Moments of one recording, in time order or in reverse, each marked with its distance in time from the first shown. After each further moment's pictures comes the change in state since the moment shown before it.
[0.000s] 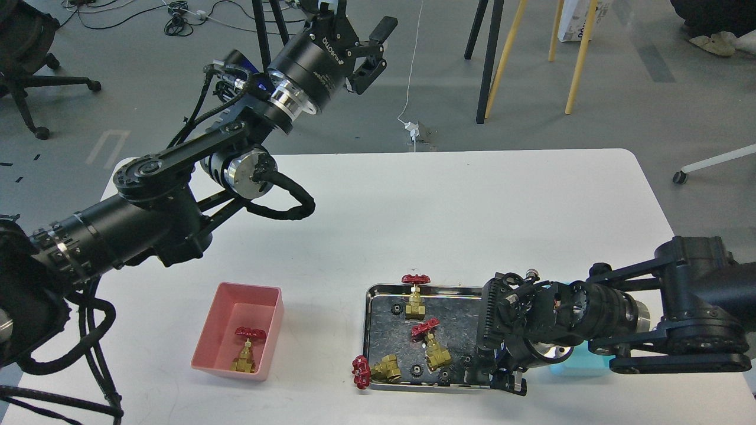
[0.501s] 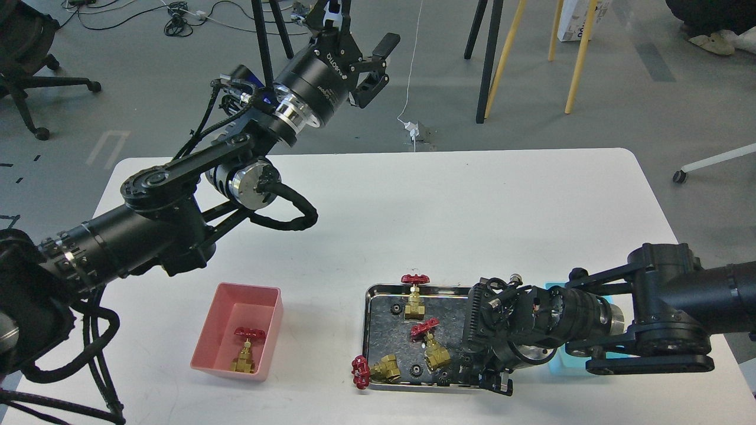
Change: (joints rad) left arm 0.031 -0.004 0.000 0.001 0.005 -0.002 0.000; right arm -0.049 0.103 0.011 -0.100 -0.001 0.000 0.000
